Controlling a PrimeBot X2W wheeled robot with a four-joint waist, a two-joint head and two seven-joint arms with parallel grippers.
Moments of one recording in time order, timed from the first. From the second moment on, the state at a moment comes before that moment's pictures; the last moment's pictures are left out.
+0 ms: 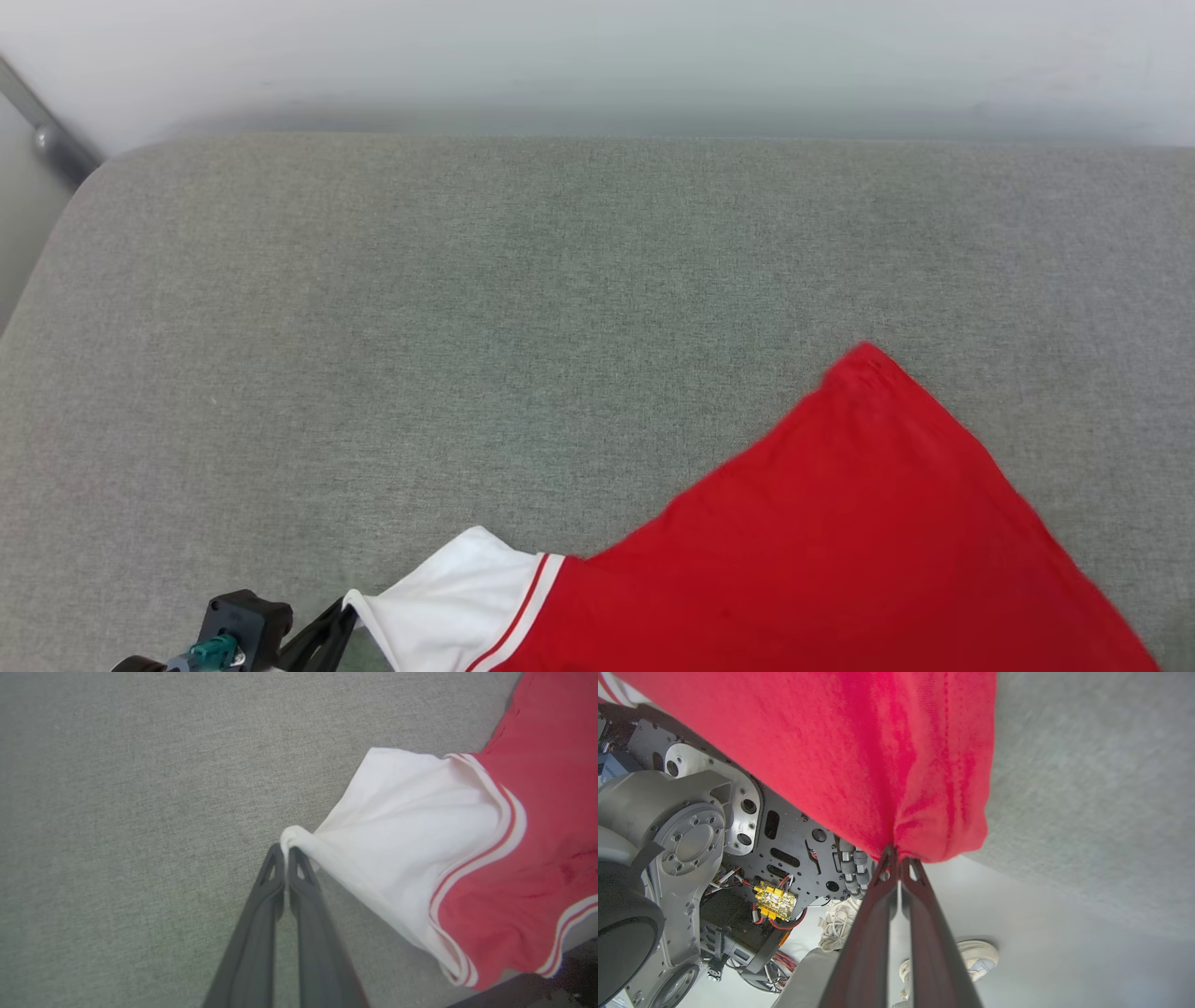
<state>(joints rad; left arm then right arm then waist) -0.29 0.94 -1.15 -0.02 -1.07 0.37 -0.25 0.02 -1.24 0.67 0.01 1.11 0.13 0.62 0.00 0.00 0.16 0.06</state>
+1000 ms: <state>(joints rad) -0.37 0.88 -1.18 -0.05 -0.99 0.37 -0.22 -0.37 -1.13 0.38 -0.27 0.85 0.13 0.96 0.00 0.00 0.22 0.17</state>
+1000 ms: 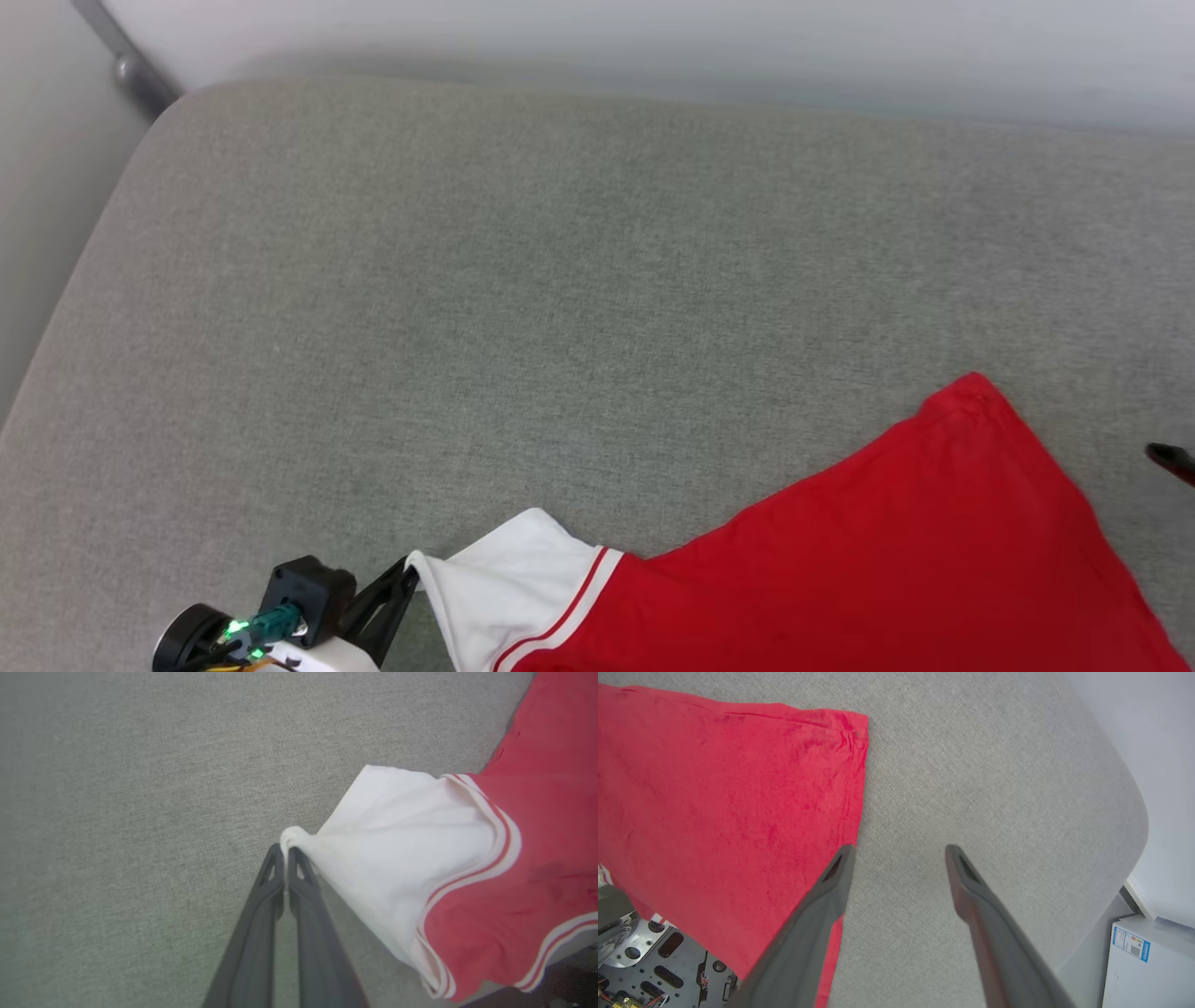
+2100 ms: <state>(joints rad) -0.49 0.80 -1.20 0.05 -0.94 0.30 -0.20 -0.75 -0.89 0.90 0.12 0.82 0.13 0.78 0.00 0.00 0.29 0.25</state>
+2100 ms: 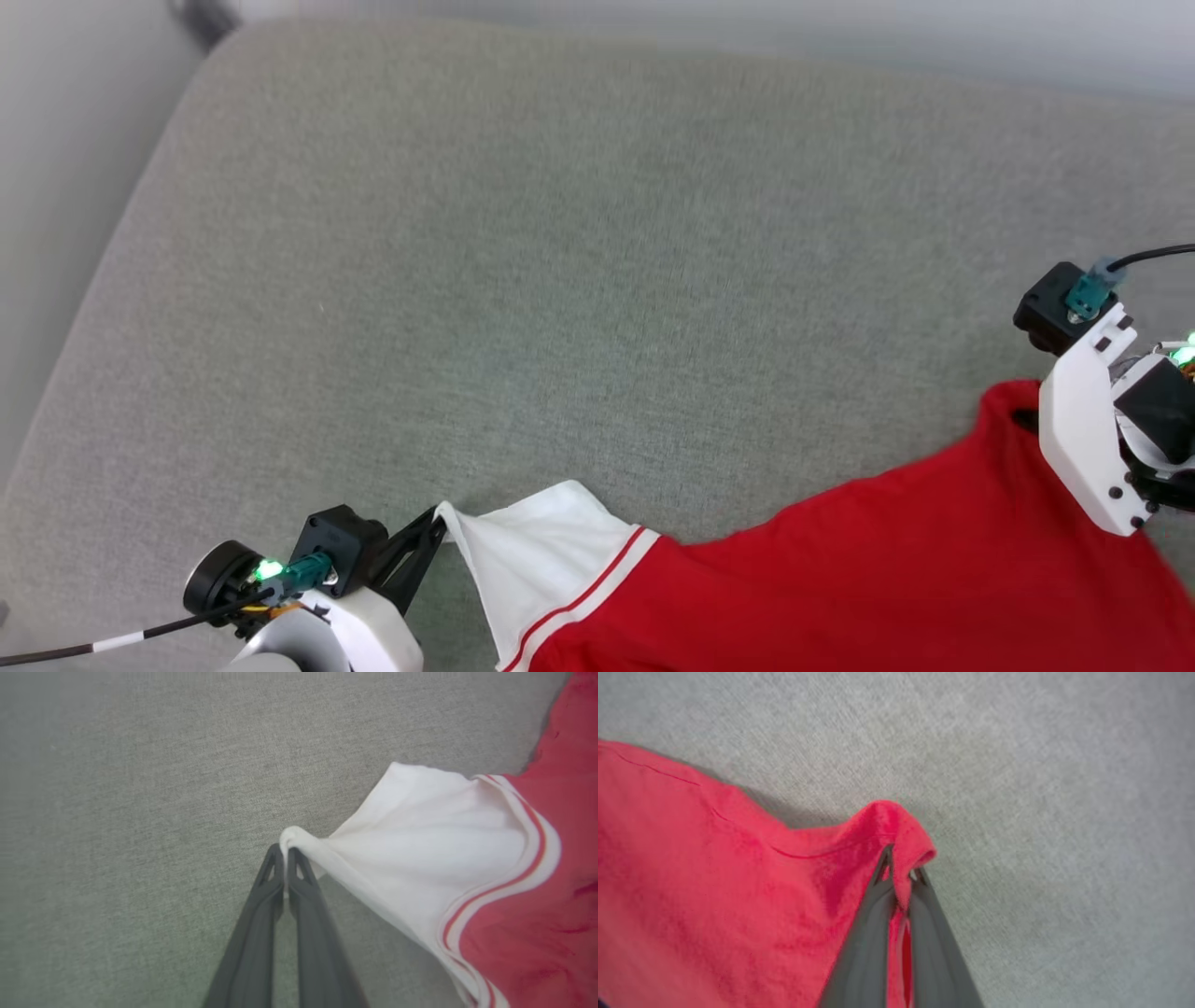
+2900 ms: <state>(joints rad) -1.01 0.83 -1.04 0.08 -0.78 0.21 -0.12 -0.93 -0.84 0.61 0.11 0.68 0.13 0.45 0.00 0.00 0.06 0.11</state>
